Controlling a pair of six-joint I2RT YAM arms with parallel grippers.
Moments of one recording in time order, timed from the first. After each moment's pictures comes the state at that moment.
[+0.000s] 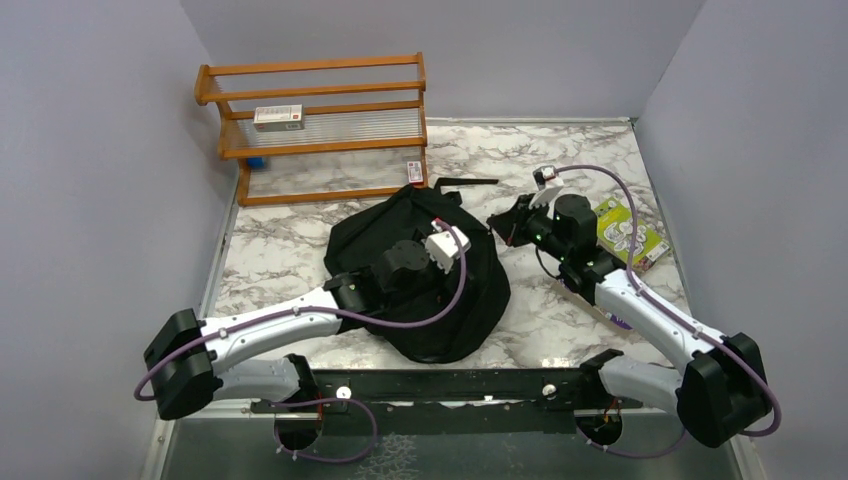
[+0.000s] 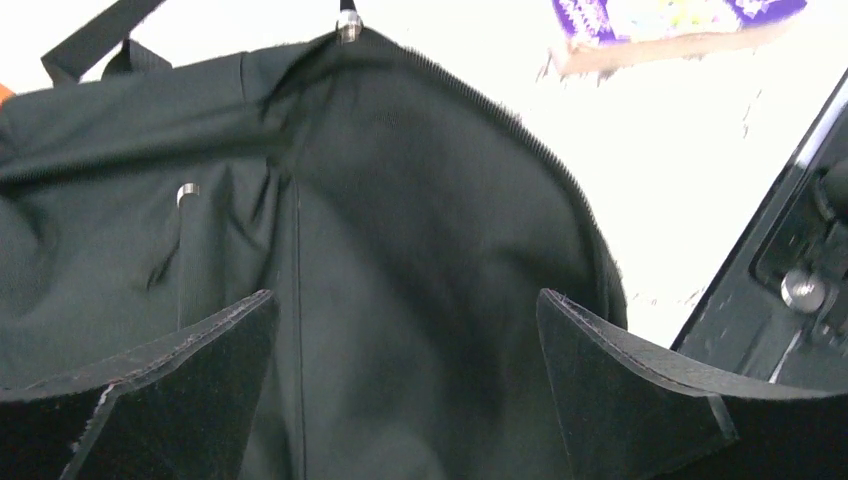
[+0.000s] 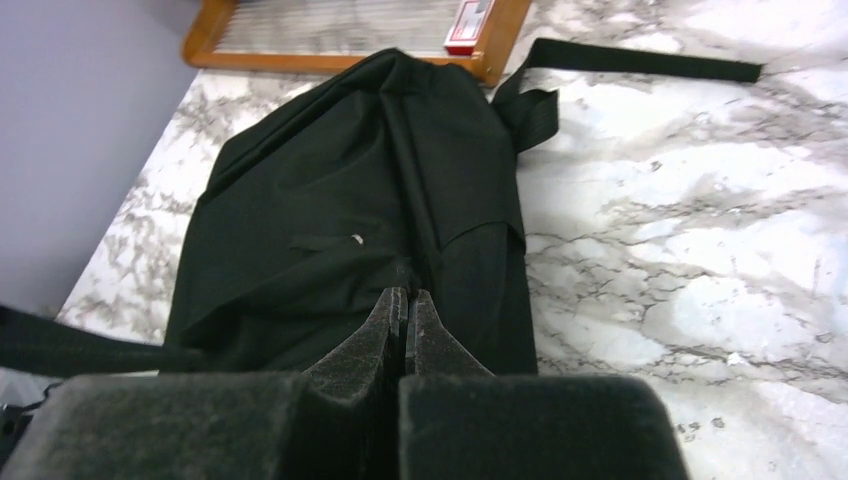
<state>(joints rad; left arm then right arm) -1.06 1.13 0.74 -0.03 -0.13 -0.10 0.44 1.12 0.67 0.19 -0.19 0.39</state>
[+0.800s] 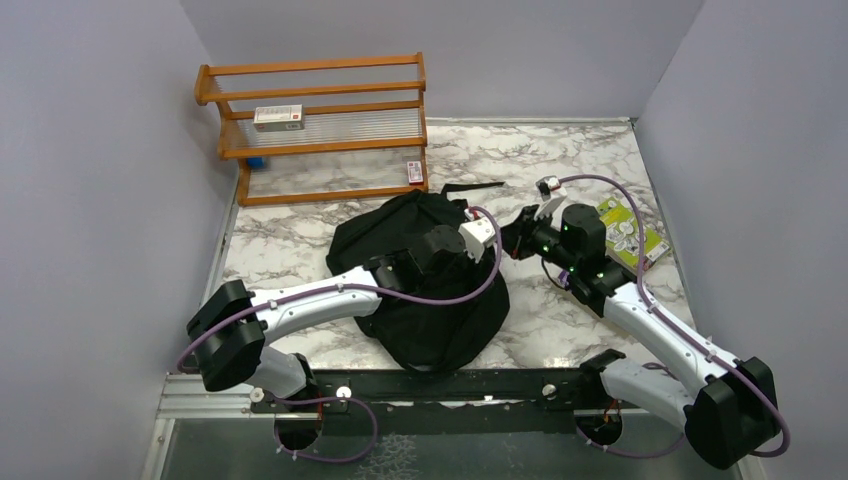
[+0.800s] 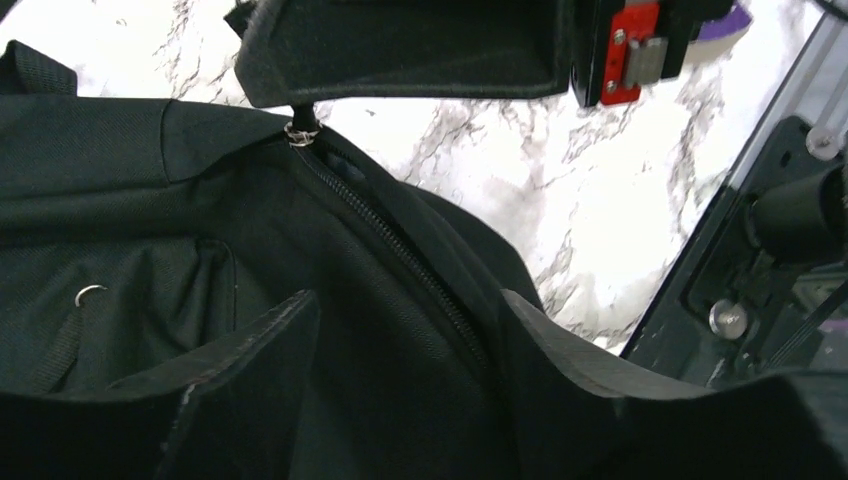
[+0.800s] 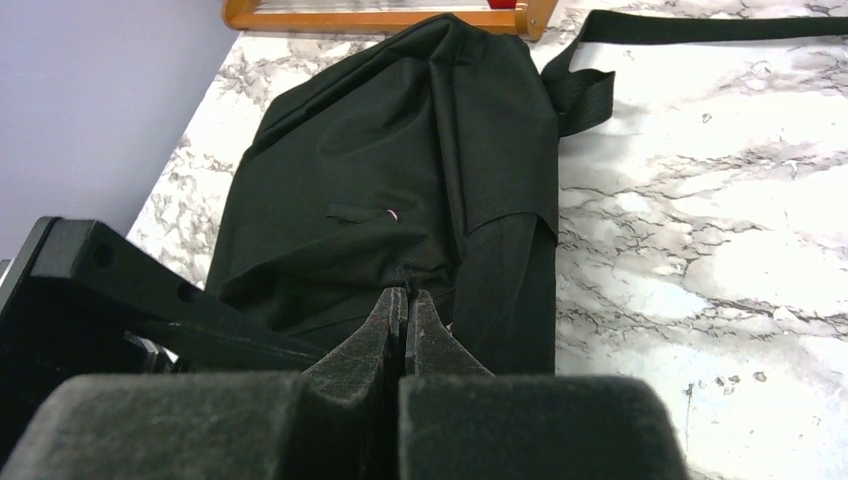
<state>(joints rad) -1.06 1.42 0.97 -0.03 -0.04 -0.20 0.44 1.00 0.62 0.10 -0.30 0.43</state>
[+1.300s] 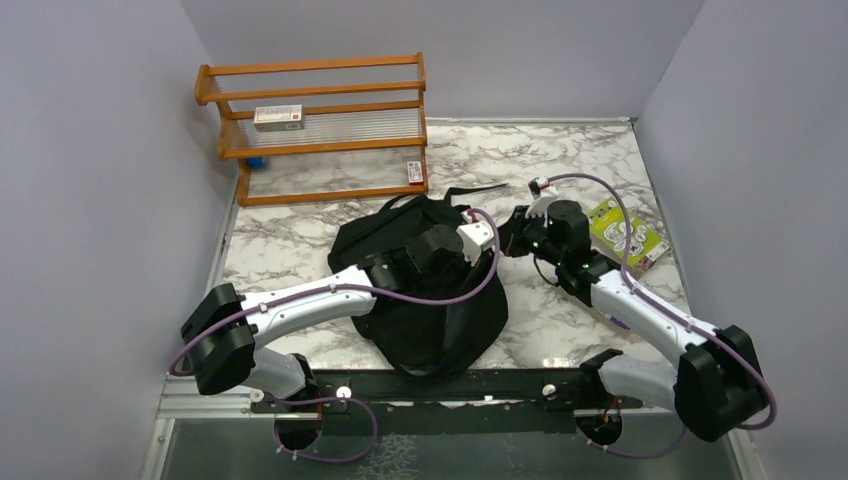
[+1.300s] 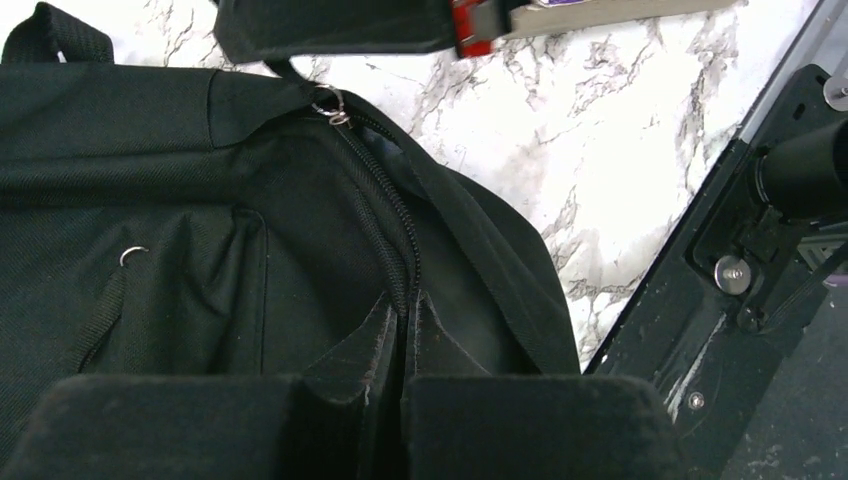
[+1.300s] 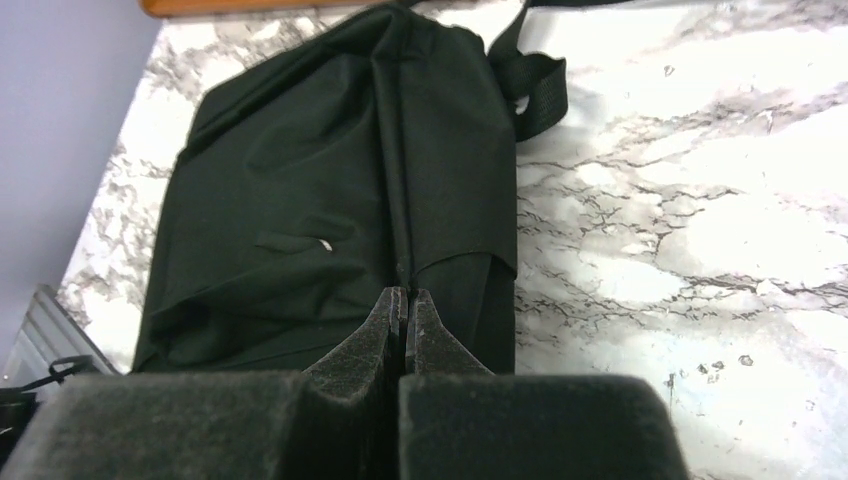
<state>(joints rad) -1.06 1.39 0.98 -0.17 -0.01 -0.20 0.44 1.11 0.62 0.12 -0.22 0.44</state>
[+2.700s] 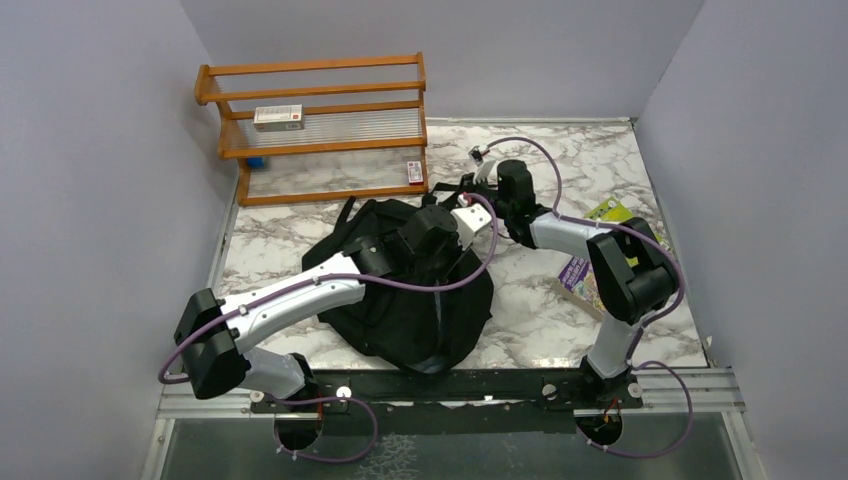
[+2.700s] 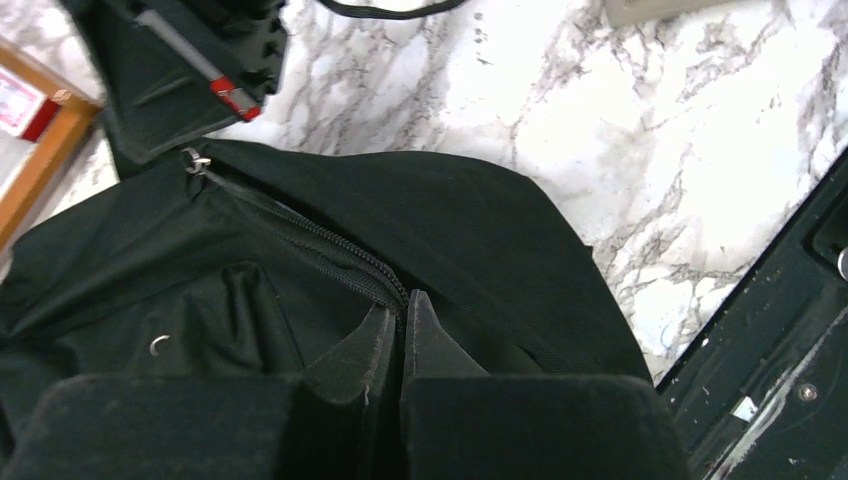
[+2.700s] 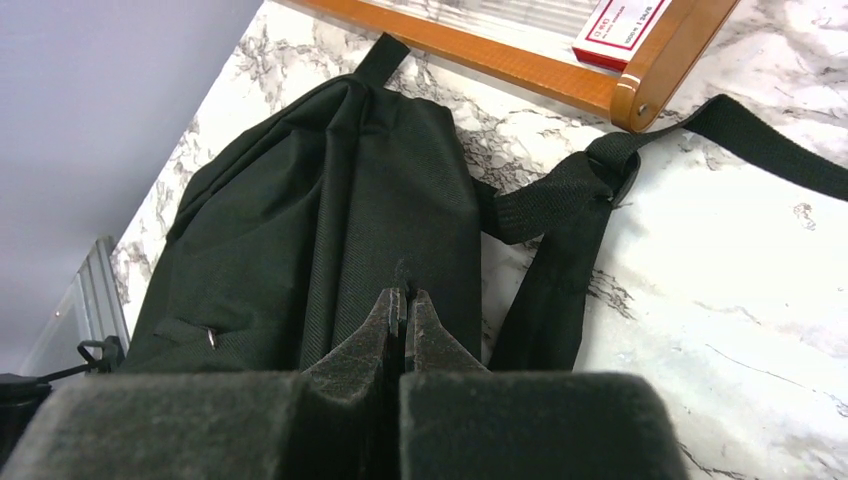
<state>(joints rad) -1.02 1.37 1.14 -0.40 -0.08 -0.04 0.46 1.82 1.03 0.46 -0.52 0.40</state>
